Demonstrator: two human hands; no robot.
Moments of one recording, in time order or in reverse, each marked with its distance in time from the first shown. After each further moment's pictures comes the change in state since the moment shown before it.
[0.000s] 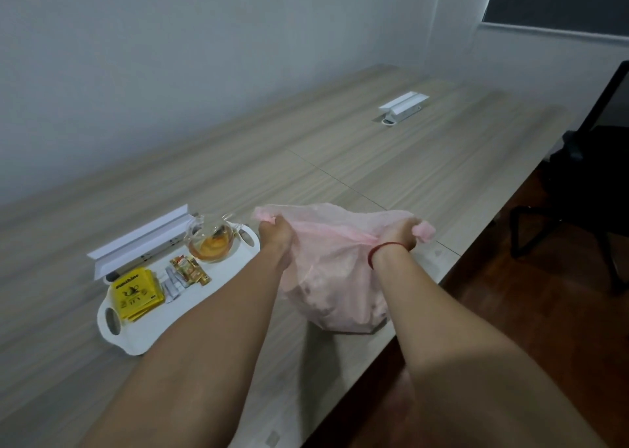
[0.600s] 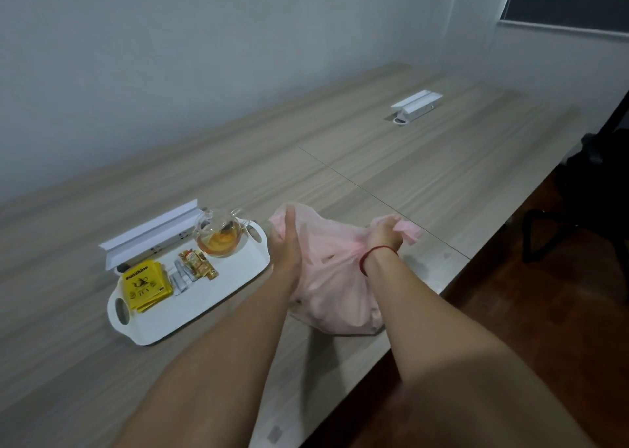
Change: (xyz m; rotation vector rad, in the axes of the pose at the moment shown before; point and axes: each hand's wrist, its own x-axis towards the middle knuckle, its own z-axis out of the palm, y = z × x) left_hand -0.018 -0.032 -0.012 -0.188 -0.183 0.076; right_hand -0.028 0.021 0.023 0.025 -0.145 0.078
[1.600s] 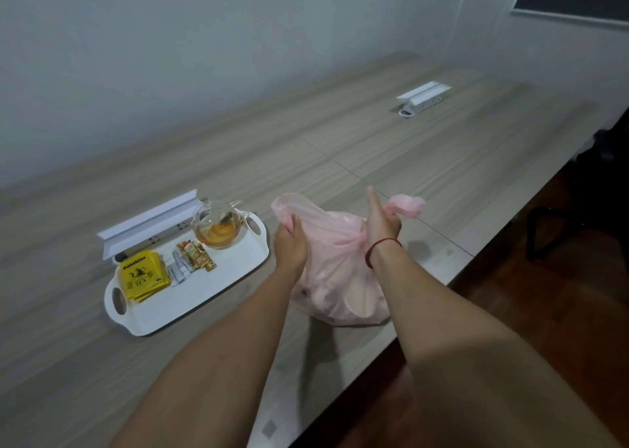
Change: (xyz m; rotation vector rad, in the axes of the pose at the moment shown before) left_hand -0.009 0.000 0.007 0.352 0.080 0.157; right_hand 0.021 0.000 0.007 -0.107 -0.212 -0.037
